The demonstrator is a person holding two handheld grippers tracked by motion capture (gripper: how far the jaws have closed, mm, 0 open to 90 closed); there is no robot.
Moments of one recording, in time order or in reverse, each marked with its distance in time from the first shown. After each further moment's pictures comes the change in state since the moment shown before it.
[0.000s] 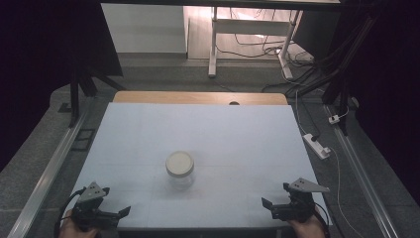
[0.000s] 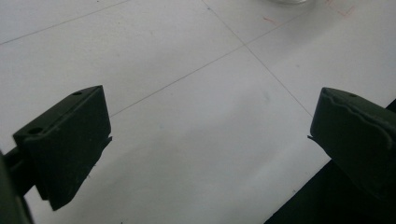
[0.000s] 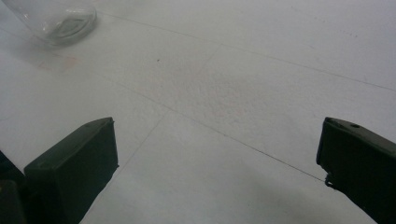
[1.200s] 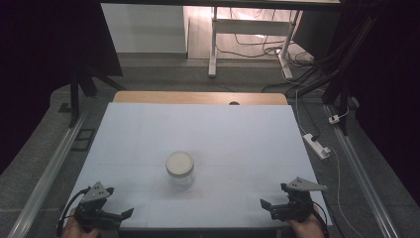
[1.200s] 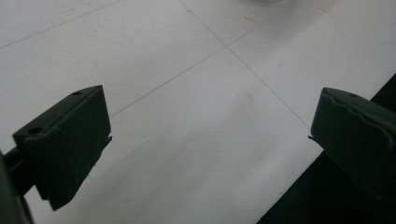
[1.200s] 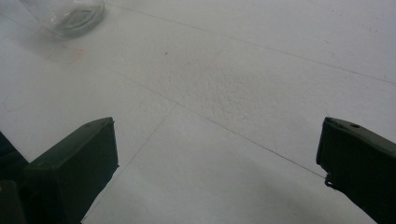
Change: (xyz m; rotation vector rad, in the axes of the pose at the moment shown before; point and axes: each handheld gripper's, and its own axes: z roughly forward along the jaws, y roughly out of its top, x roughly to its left) left arm -0.005 0.005 0.003 0.010 -0.048 0.053; right arm 0.000 0.001 0.004 0.033 0.032 -0.018
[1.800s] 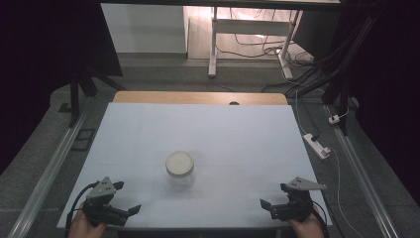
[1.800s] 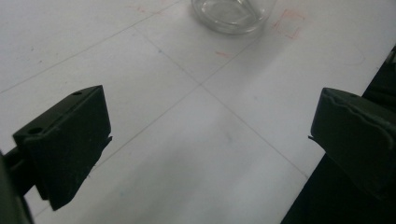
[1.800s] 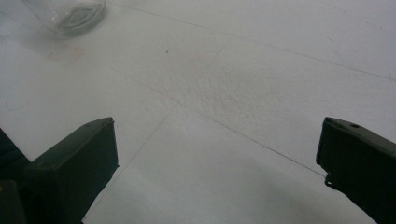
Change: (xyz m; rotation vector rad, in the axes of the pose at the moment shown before) left arm -0.002 0.019 0.011 -0.065 -0.080 0.080; right arm -0.001 0.000 0.001 0.008 0.010 0.005
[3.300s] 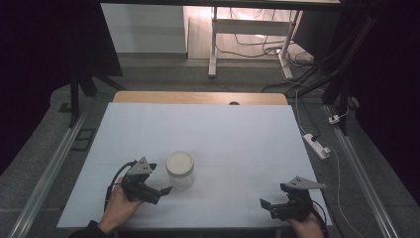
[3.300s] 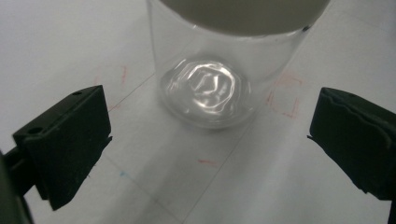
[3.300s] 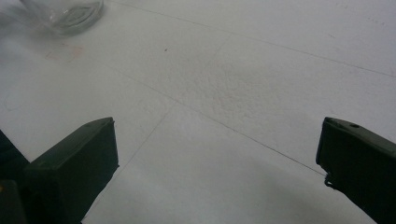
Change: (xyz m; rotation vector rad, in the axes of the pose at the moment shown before) left arm -0.004 0.068 0.074 -0.022 -0.087 0.101; right arm -0.001 0.001 0.001 0.012 0.000 0.008
